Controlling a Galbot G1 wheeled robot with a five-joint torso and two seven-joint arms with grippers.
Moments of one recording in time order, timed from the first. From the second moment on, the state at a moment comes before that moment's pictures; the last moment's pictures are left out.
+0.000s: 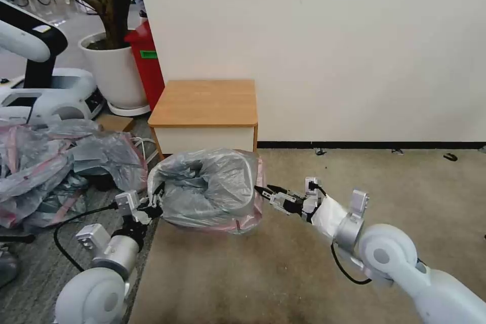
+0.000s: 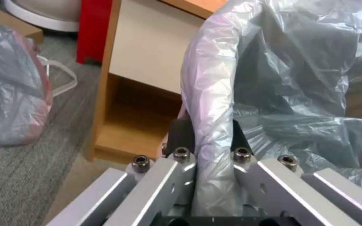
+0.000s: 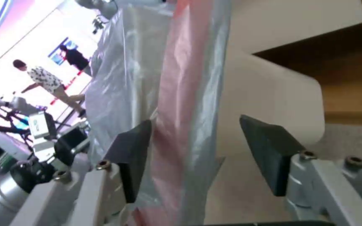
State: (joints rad) left arm 1.60 -1.19 -0.63 -2.22 -0.79 0.27 -0.15; right arm -1.17 0.78 0.15 2.05 1.31 -0.36 -0.17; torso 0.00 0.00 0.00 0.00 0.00
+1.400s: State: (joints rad) left arm 1.65 -1.20 -0.65 -2.27 -0.78 0.27 -0.12; right arm -1.16 0.76 0.12 1.99 1.26 -0.30 -0.28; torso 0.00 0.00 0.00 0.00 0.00
